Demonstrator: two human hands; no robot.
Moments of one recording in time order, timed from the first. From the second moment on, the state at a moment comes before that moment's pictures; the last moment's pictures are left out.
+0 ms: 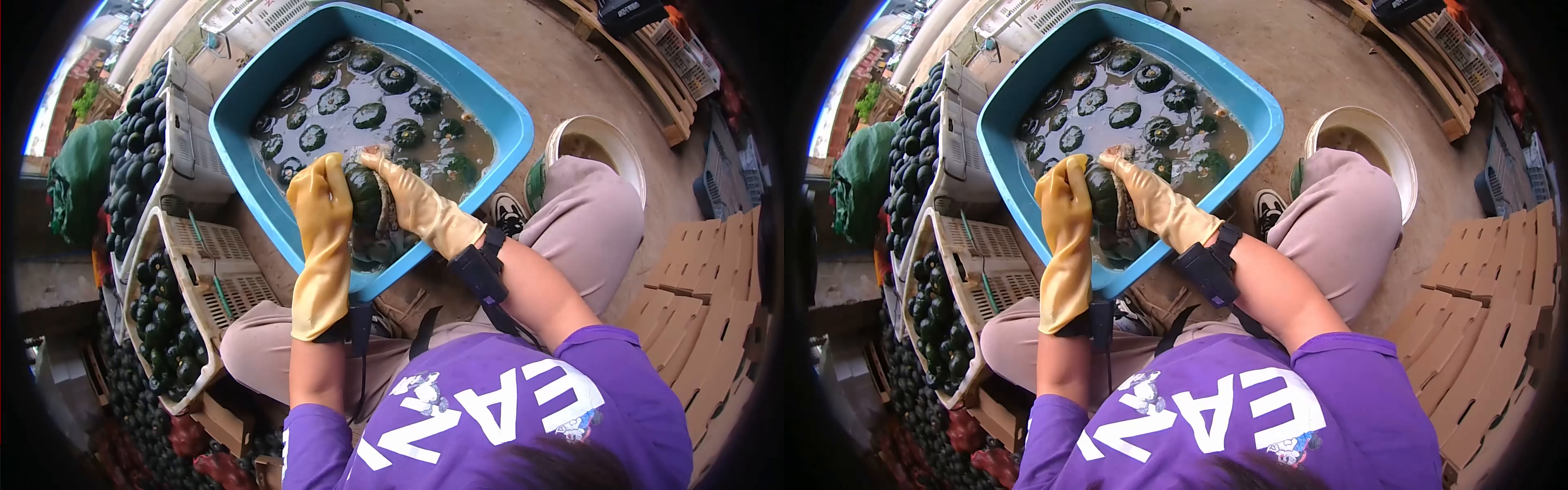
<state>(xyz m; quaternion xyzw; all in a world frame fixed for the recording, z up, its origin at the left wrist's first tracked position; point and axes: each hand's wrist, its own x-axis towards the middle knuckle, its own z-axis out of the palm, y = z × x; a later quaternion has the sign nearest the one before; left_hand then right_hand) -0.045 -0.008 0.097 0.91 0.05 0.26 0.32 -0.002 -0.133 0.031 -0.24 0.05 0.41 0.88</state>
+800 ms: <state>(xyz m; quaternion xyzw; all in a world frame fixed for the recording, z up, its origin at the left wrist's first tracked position) -0.090 0.006 0.080 0.96 -0.04 0.00 0.27 -0.008 -0.119 0.005 -0.73 -0.19 0.10 0.64</state>
